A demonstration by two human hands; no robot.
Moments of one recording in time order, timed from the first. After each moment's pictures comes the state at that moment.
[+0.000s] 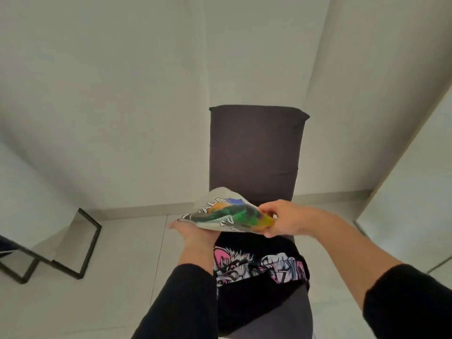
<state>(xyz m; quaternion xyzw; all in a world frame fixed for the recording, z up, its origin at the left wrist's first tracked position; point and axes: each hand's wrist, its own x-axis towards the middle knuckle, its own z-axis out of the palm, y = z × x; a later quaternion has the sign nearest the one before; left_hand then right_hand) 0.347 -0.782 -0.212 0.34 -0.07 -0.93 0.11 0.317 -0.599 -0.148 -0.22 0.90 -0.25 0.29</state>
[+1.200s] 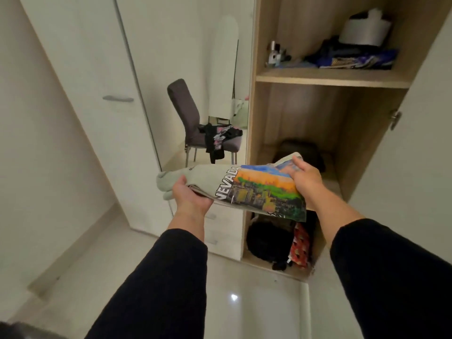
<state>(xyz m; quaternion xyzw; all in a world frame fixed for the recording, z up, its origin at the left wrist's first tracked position) 0.450 -0.110 -0.082 0.12 -0.25 -0.84 -0.47 0.634 0.033 -0.070 0.51 0.53 -0.57 -0.36</state>
